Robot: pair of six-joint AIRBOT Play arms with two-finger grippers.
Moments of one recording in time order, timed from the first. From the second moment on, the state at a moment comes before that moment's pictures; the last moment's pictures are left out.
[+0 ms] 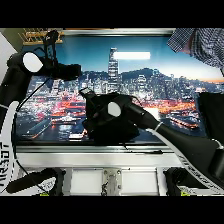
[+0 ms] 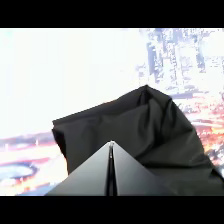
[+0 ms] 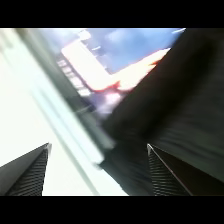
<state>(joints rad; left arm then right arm) -0.19 -1.32 1.45 1.29 -1.08 -1.67 0.81 -1.49 1.39 -1.13 0.99 1.51</state>
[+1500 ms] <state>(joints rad) -0.35 -1.09 0.95 1.28 -0.96 -1.68 0.24 -1.61 1.00 -0.54 1.15 0.97</state>
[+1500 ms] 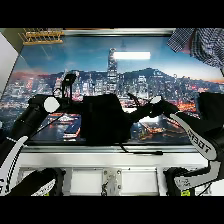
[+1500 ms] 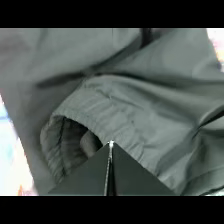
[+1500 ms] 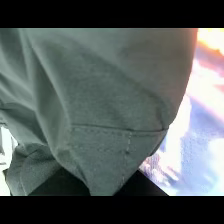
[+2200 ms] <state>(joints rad) -0.35 -1.09 0.95 1.28 -0.96 -1.68 -0.65 -1.28 1.29 -1.09 1.07 1.33</state>
